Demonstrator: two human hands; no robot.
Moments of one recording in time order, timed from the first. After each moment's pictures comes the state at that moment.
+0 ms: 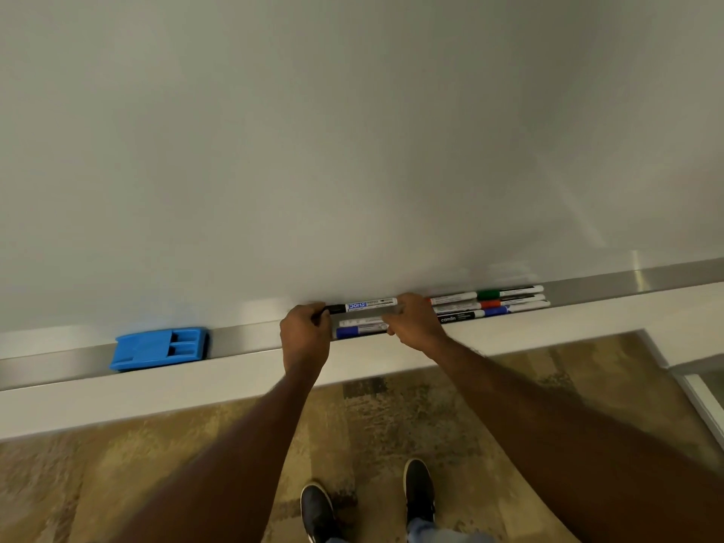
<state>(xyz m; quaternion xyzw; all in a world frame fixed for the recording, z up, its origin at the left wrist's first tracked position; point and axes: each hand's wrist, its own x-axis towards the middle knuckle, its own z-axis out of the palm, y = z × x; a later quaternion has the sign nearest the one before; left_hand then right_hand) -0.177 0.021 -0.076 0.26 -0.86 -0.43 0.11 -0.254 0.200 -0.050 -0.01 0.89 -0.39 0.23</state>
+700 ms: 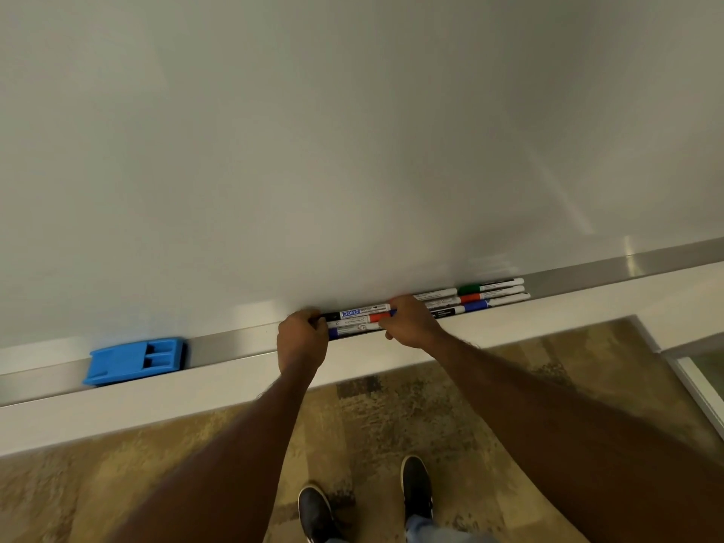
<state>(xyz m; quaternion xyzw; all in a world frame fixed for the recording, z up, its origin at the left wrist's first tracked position) -0.194 0.048 -0.086 0.29 -0.88 -0.37 0.03 -0.265 0.234 -0.054 -0.05 0.90 -0.34 0.26</state>
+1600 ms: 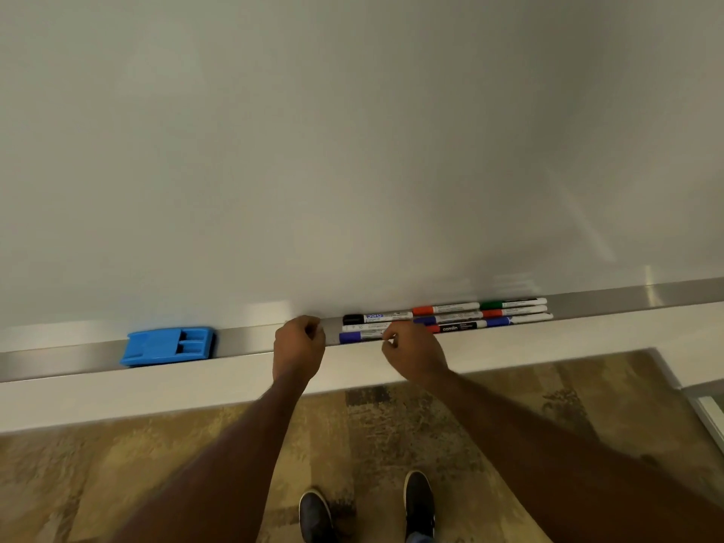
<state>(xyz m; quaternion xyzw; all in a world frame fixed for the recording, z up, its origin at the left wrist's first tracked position) -0.161 0.005 -0.082 0.30 -0.86 -0.40 0.06 -0.221 0.206 -0.060 -0.15 0.94 -0.27 0.16</state>
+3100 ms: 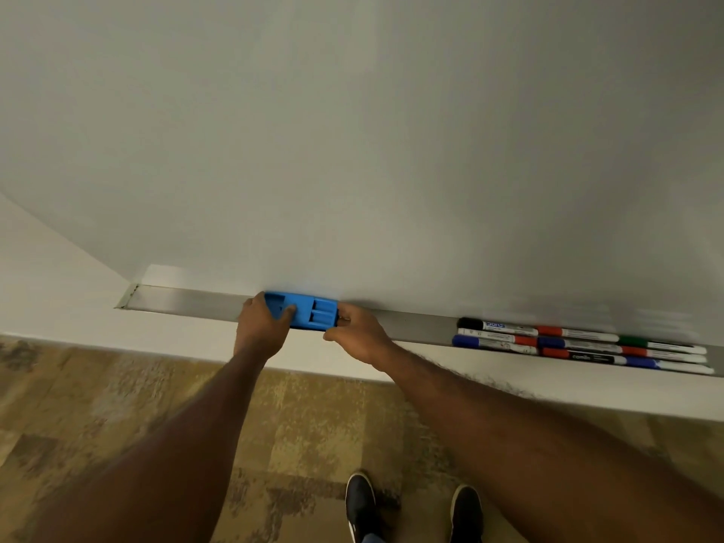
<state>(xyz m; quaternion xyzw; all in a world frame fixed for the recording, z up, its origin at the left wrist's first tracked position) -0.063 -0.219 -0.080 0.43 -0.84 -0.32 0.05 -0.147 -0.050 -0.045 -0.16 0.78 -0.46 0.39</state>
